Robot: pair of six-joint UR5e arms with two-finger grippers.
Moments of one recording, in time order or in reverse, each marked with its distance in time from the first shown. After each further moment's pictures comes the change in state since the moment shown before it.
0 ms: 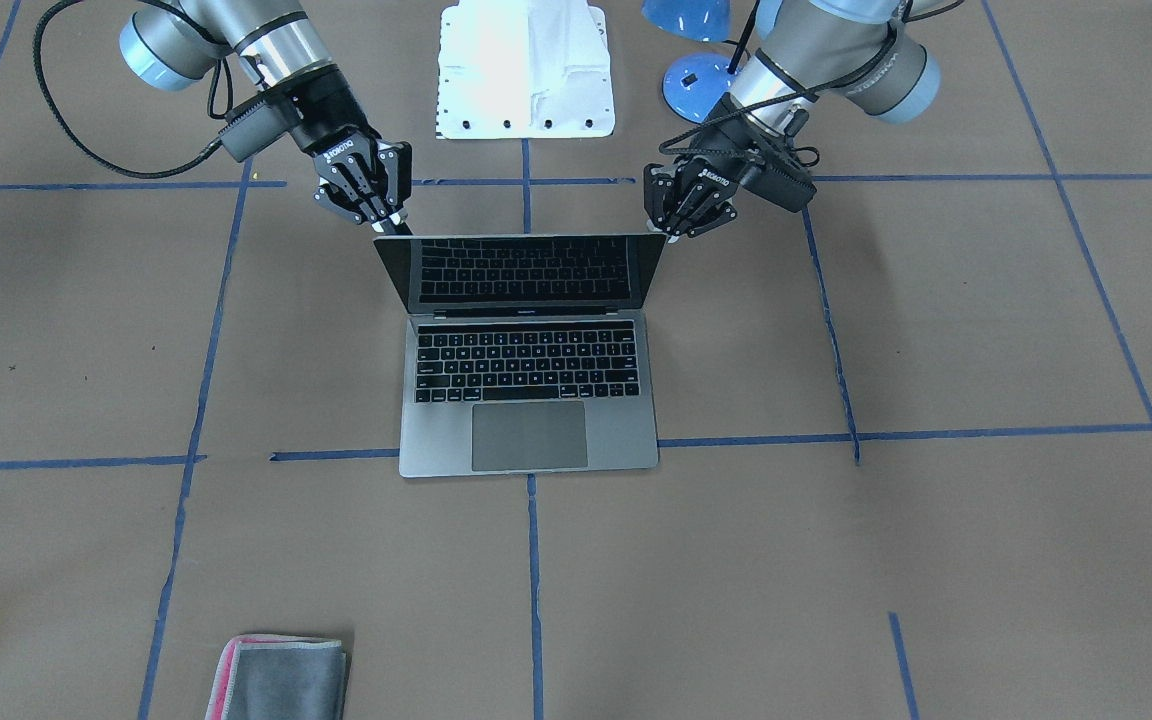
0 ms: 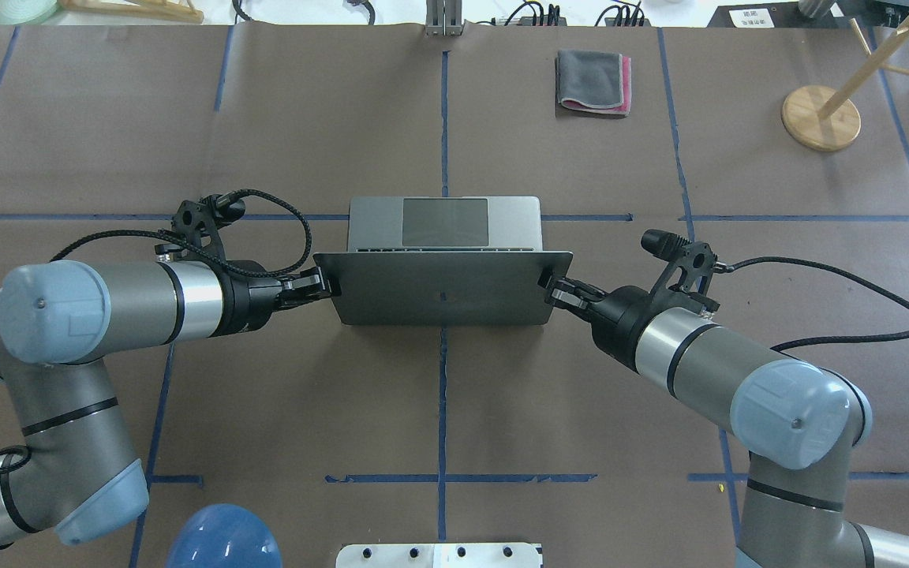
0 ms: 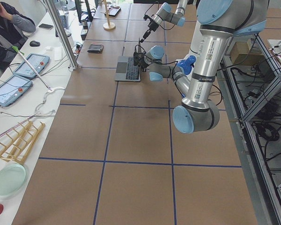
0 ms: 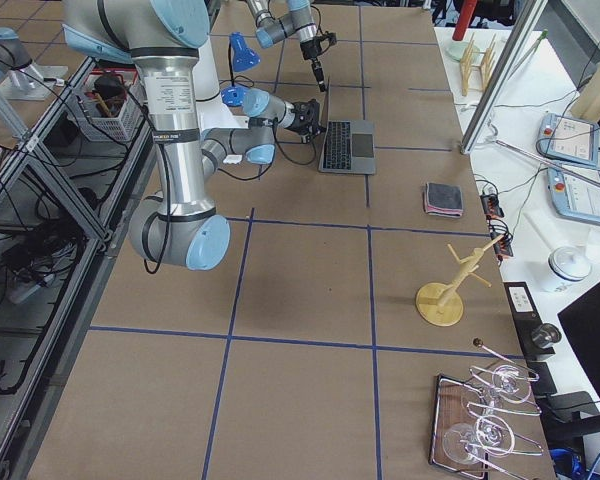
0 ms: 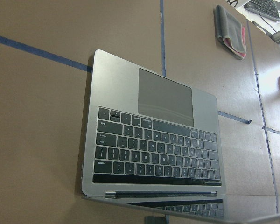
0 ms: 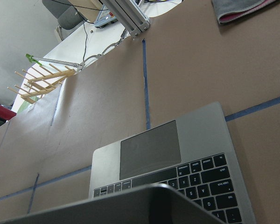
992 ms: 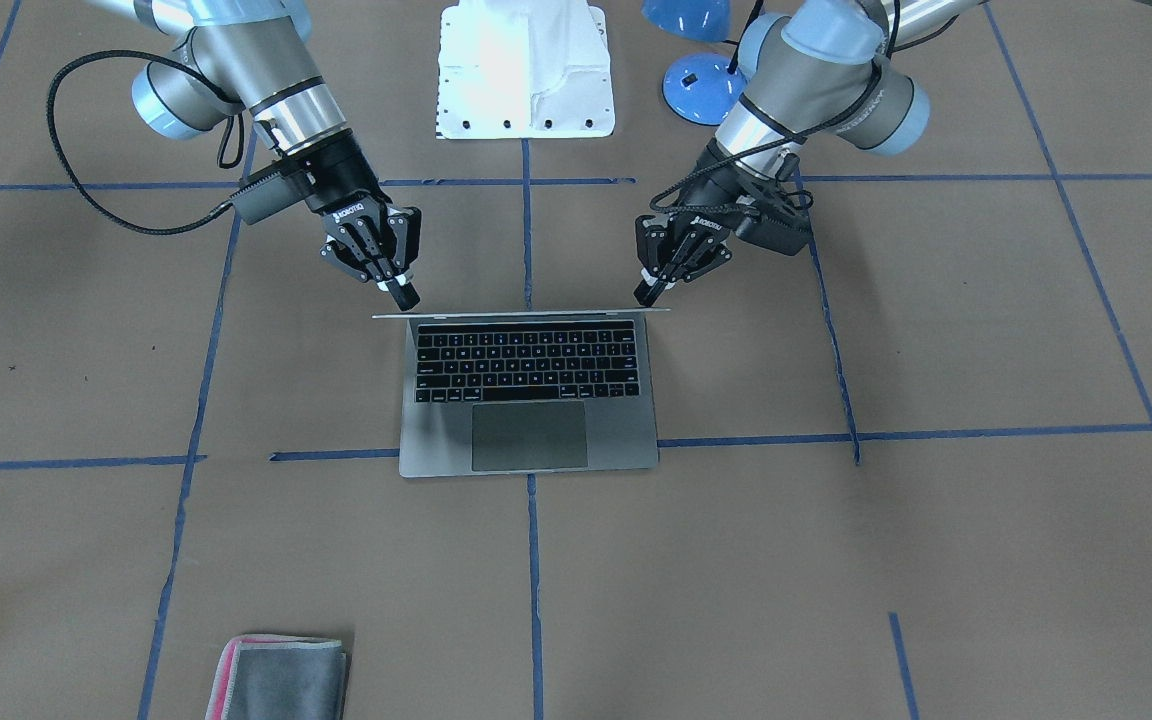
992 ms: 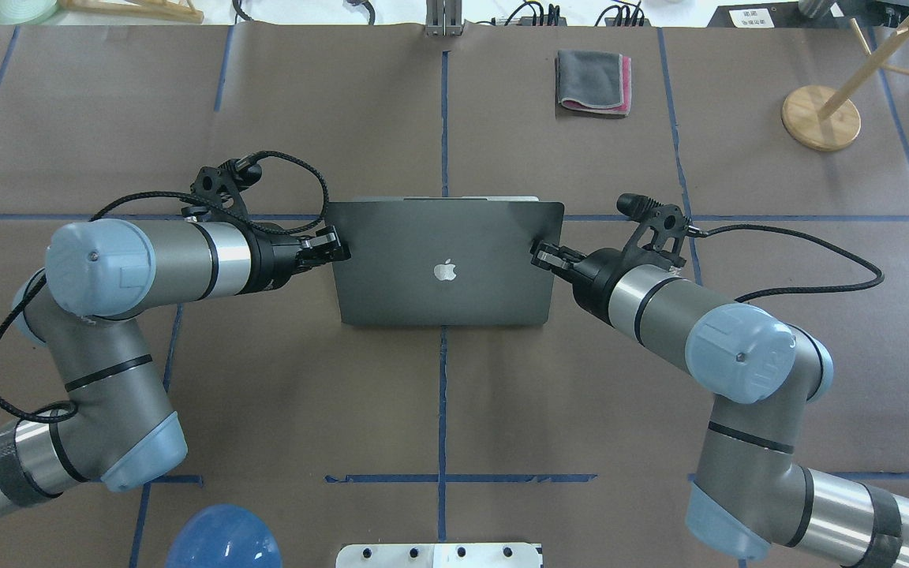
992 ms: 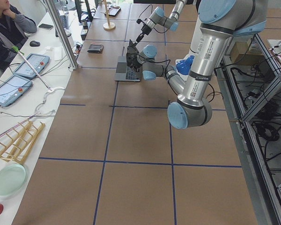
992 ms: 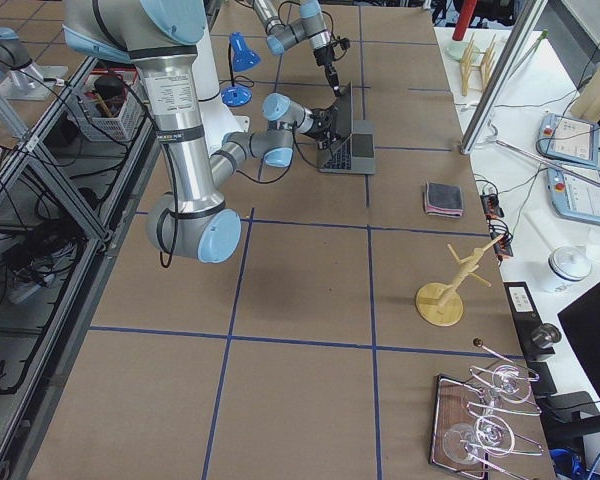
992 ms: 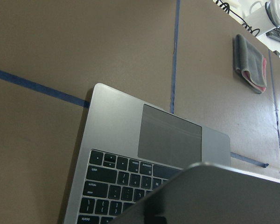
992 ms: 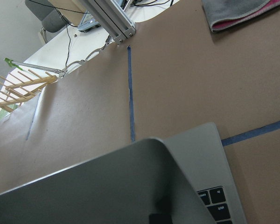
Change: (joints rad) left arm -0.058 -0.098 0.132 0.014 0.002 -0.036; right arm 0.086 0.099 -0.148 0.000 0.074 0.003
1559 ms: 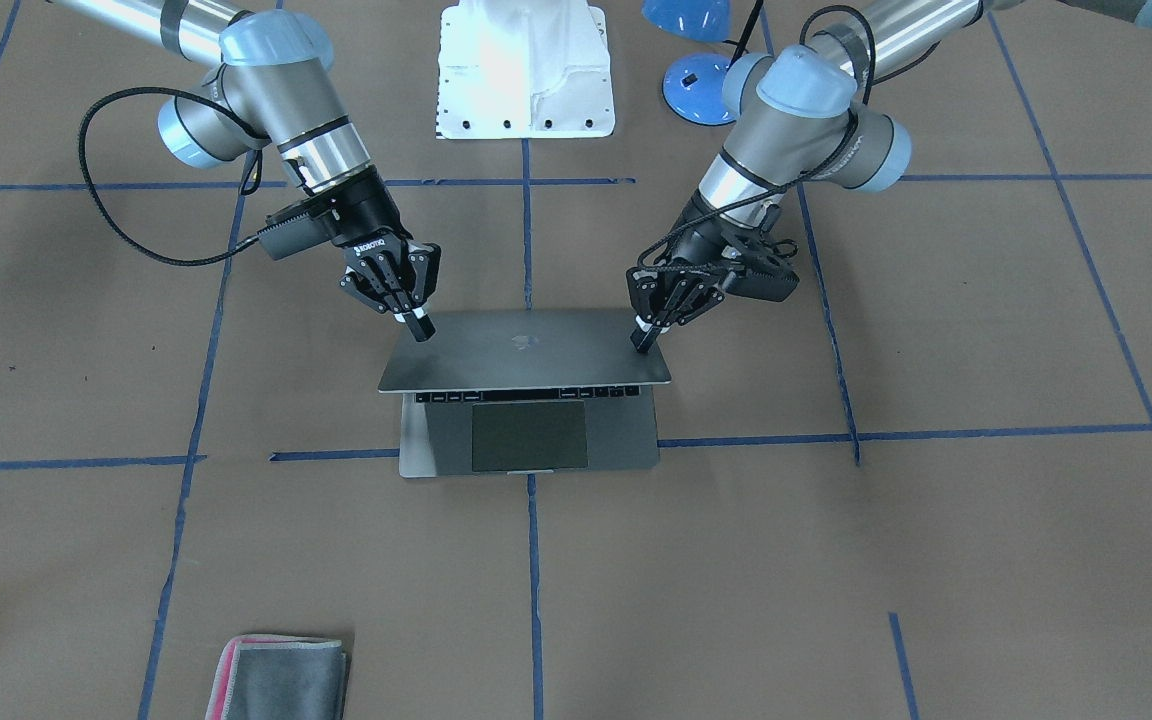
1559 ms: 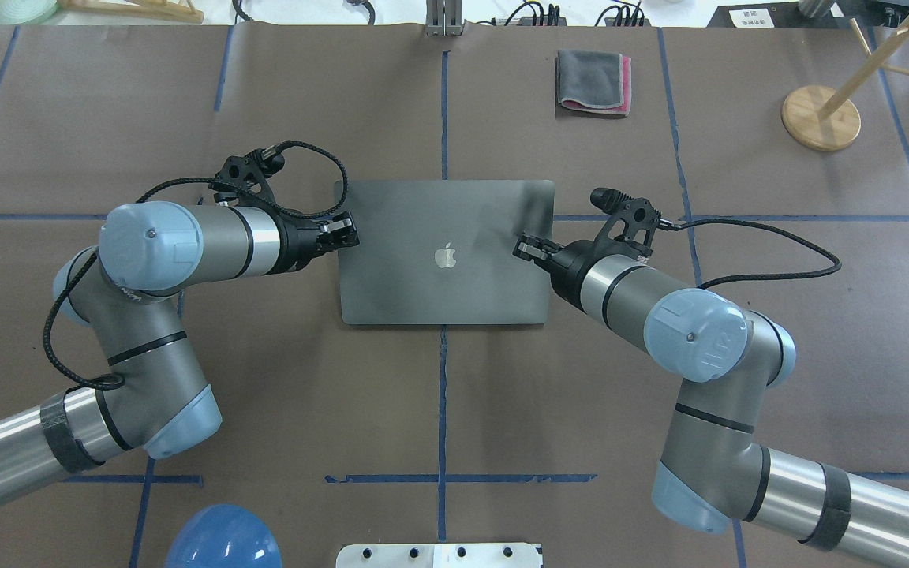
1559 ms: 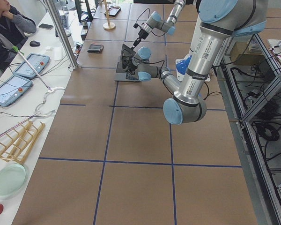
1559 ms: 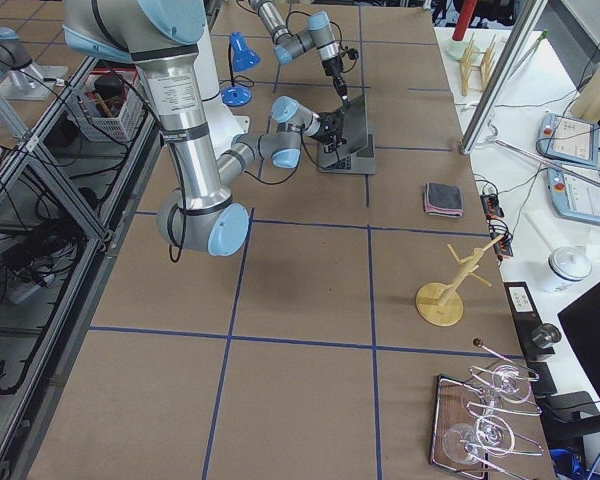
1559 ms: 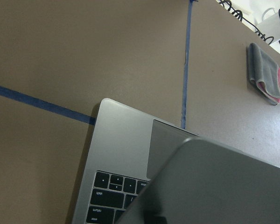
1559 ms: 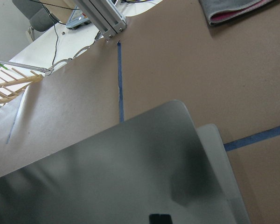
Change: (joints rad) left arm -0.016 -0.086 0.151 0.000 0.008 0.001; right arm 0.014 0.078 -0.121 0.000 0.004 0.006
